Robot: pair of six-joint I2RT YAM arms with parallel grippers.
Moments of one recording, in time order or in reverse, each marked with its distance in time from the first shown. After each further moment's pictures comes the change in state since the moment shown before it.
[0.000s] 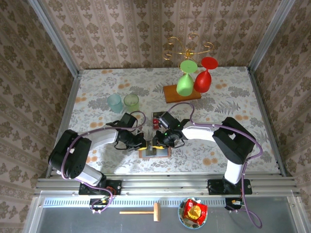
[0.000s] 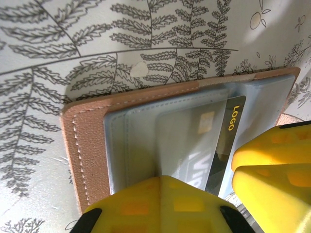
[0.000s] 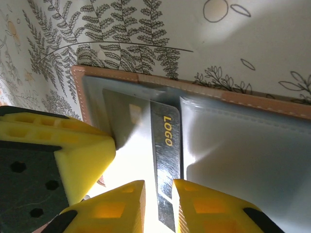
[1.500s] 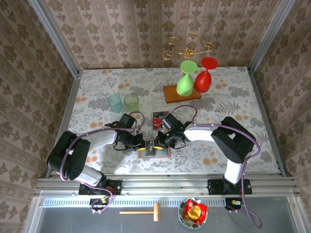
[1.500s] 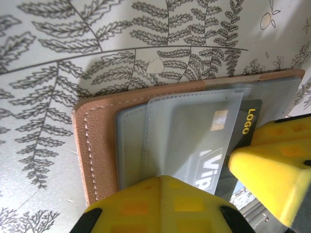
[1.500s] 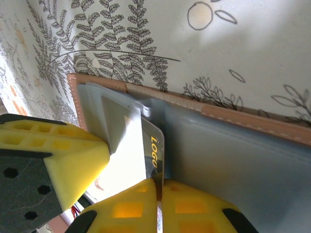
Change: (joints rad) left arm 0.009 -0.025 -0.023 -0.002 -0.021 0.000; right arm -0.029 -0.001 -0.089 0.151 -0.054 0.042
